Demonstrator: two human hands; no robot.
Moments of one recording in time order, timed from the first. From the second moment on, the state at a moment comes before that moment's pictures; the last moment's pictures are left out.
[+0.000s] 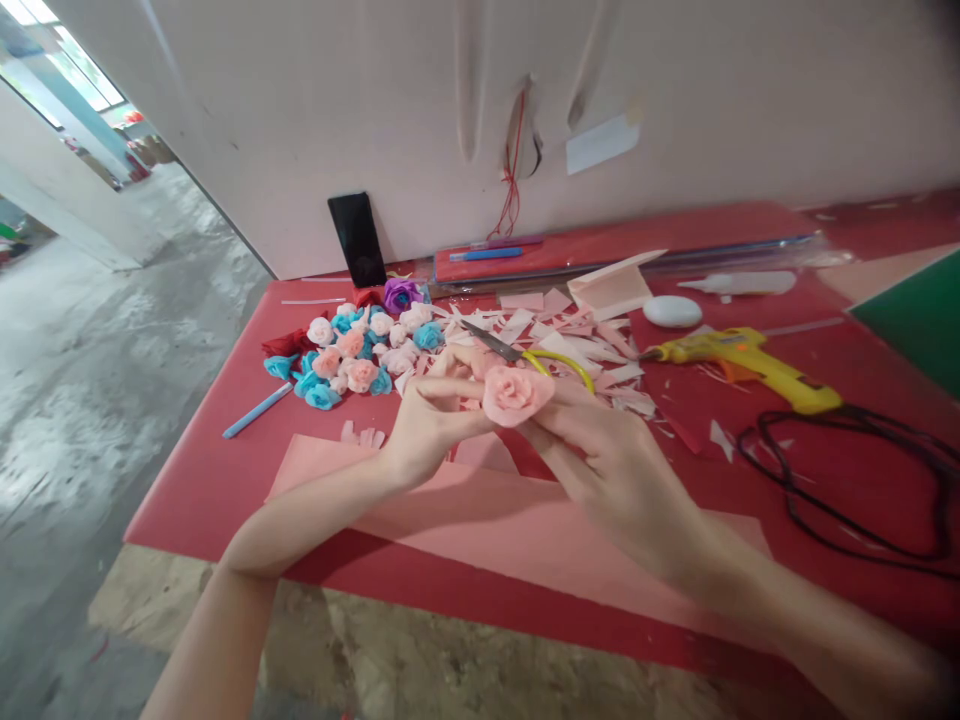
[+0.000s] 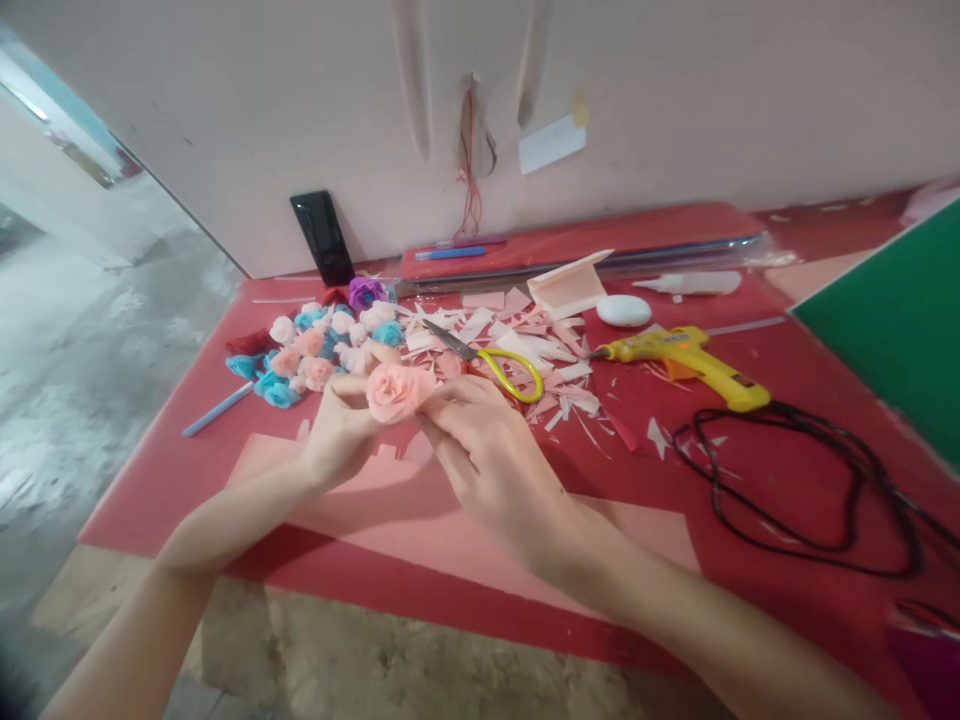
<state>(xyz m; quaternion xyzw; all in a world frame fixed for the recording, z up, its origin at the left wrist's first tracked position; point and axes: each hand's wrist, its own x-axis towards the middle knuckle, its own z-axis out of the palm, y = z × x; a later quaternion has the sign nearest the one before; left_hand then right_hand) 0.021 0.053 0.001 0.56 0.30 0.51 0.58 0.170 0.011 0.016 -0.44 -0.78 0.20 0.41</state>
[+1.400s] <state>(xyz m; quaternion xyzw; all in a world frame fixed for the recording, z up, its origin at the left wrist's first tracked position) 0.016 0.031 0.036 0.50 0.19 0.46 0.71 0.181 0.010 0.009 -0.43 -0.57 0.52 0.46</state>
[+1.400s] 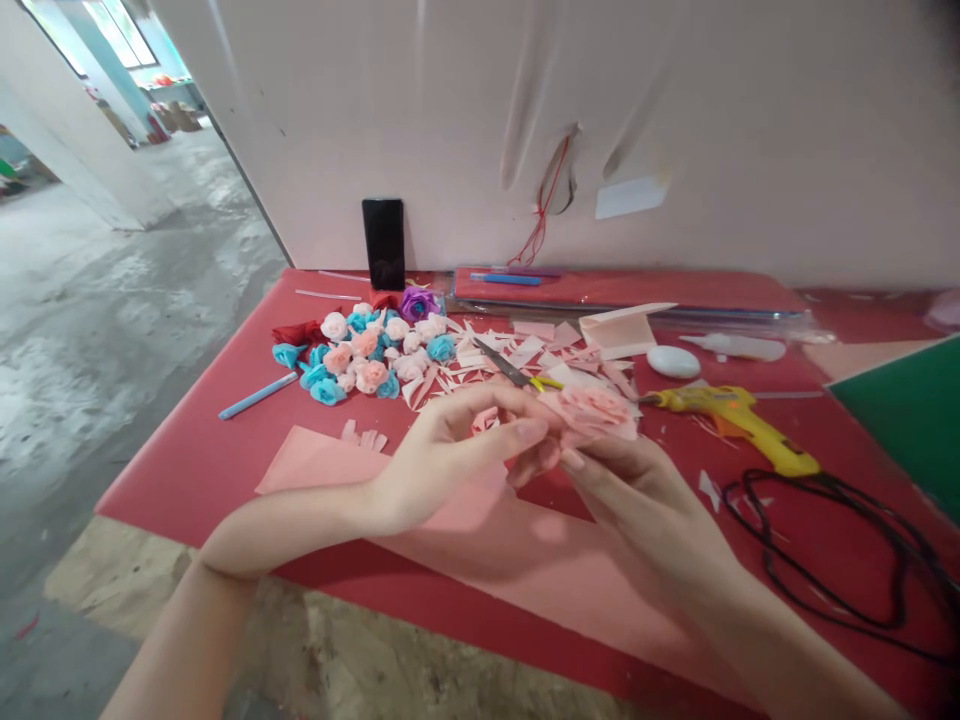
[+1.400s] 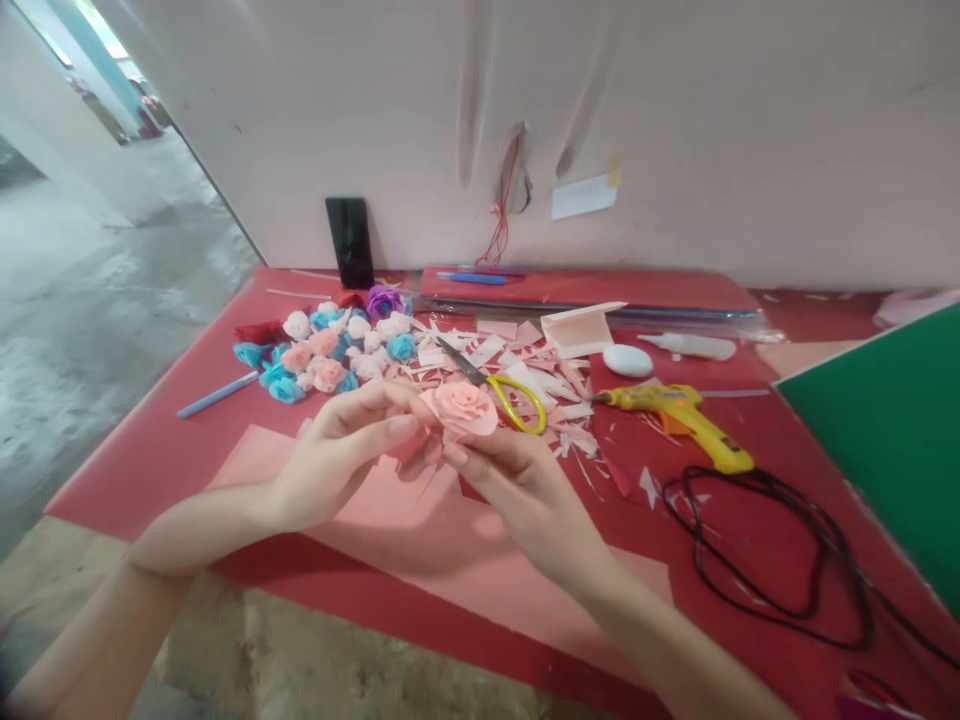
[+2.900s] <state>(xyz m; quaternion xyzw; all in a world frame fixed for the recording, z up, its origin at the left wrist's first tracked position) 0.014 0.020 0.033 0.47 0.21 0.46 0.72 0.175 0.014 0.016 -0.40 -0.75 0.23 0.48</state>
